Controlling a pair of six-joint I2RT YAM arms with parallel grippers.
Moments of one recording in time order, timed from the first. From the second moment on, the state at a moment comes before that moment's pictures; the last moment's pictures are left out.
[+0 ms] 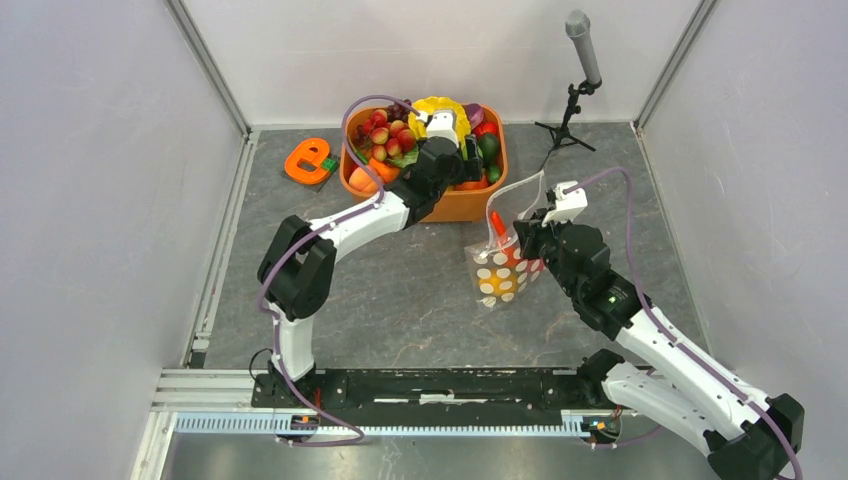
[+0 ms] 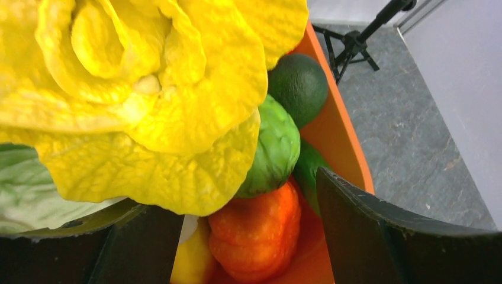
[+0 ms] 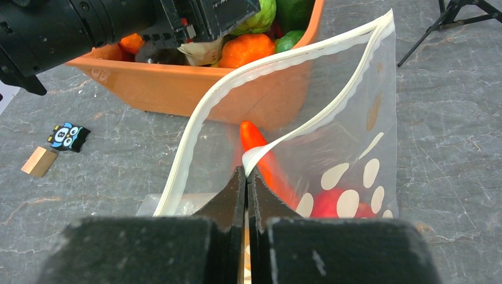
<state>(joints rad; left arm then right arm) -0.71 1.94 1.49 0.13 -0.31 -0.46 0.64 0.80 0.66 -0.08 0.30 0.28</state>
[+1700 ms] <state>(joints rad) -0.71 1.47 1.08 0.43 0.16 -0.45 0.64 0.86 0.66 -0.05 0.26 0.31</state>
